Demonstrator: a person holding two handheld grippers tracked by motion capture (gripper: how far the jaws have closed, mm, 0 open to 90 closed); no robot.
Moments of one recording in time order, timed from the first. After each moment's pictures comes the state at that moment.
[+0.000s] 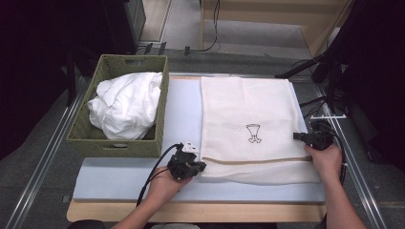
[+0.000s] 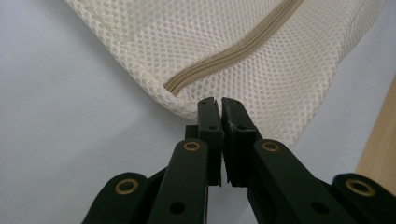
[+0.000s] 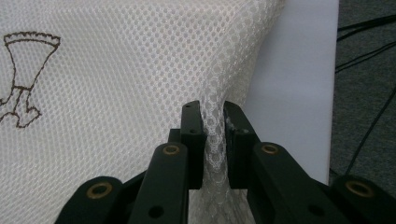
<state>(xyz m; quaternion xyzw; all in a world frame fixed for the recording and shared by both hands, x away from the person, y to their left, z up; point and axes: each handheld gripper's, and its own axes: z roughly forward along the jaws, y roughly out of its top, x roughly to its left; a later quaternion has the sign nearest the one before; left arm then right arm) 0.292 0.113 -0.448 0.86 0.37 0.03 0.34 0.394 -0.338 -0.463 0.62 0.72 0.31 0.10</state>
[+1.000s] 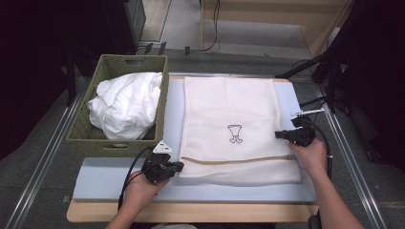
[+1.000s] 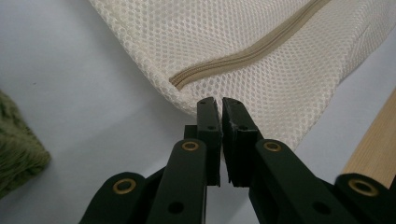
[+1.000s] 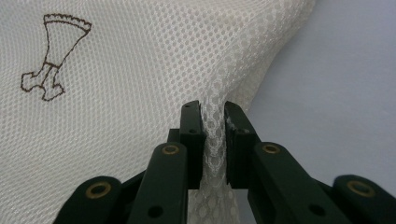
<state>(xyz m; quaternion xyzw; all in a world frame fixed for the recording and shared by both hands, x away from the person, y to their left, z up) 0.274 0.178 -0.434 0.84 0.43 0.04 0.34 0.405 -0.285 -0.454 0.55 0.77 0.32 0.05</state>
